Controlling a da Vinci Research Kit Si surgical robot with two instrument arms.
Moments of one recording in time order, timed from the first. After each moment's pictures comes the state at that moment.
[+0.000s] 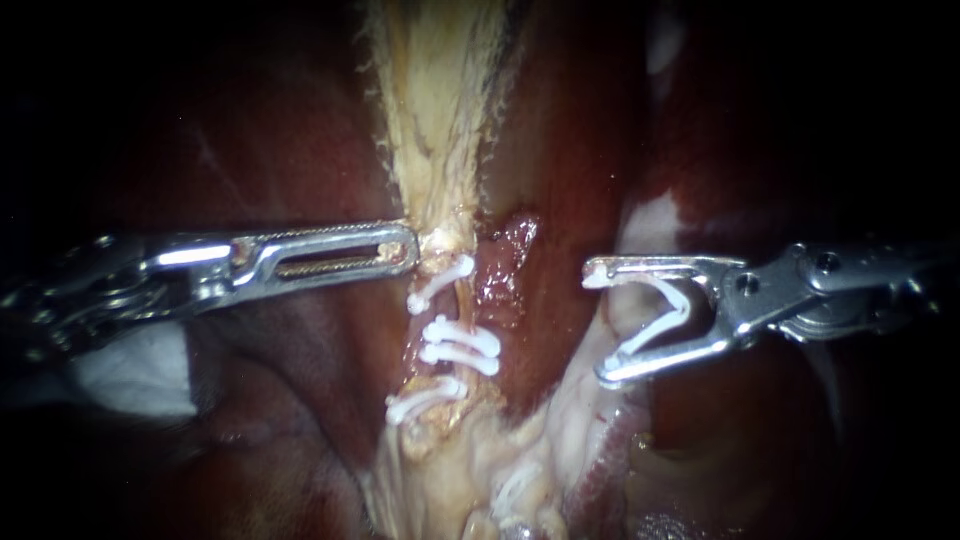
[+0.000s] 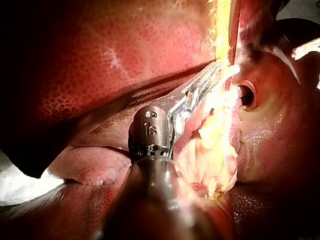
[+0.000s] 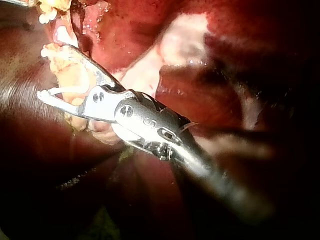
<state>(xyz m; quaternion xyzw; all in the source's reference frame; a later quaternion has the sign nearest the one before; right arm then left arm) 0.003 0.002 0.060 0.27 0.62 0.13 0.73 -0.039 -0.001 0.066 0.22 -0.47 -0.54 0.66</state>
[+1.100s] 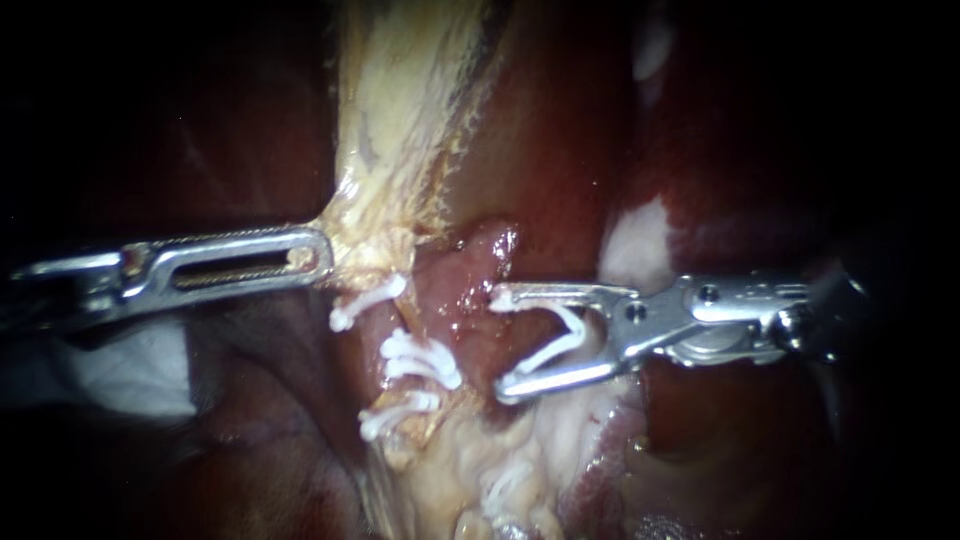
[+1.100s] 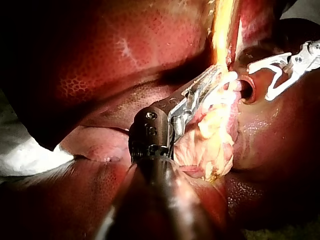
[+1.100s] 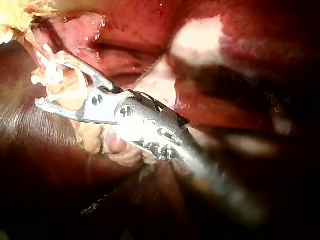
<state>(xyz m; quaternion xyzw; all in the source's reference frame) 0.012 -0.001 0.070 0.29 0.61 0.13 0.73 -0.033 -0.001 0.056 0.23 -0.49 -0.54 0.64</state>
